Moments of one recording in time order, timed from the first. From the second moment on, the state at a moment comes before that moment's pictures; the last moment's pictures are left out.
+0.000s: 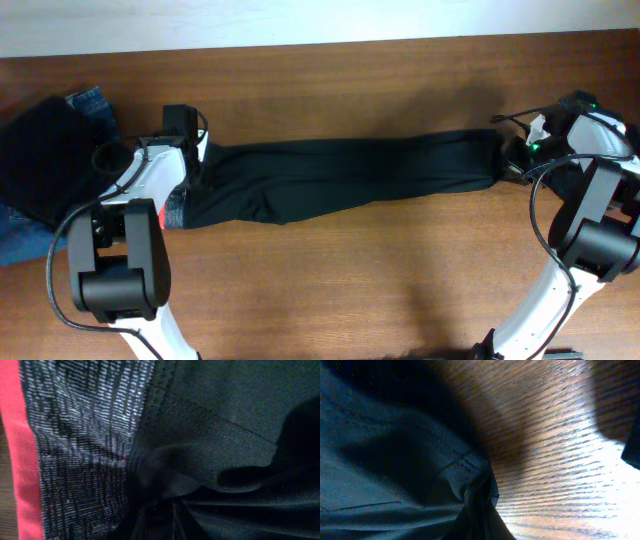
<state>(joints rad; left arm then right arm) 0.00 2.00 1.30 -0.61 -0.19 0.11 -0.45 2.20 1.62 -1.01 -0.32 0.06</state>
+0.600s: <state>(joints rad) 0.00 2.00 1.30 -0.62 -0.19 0.11 -0.41 2.19 1.62 -1.03 -0.38 -0.11</state>
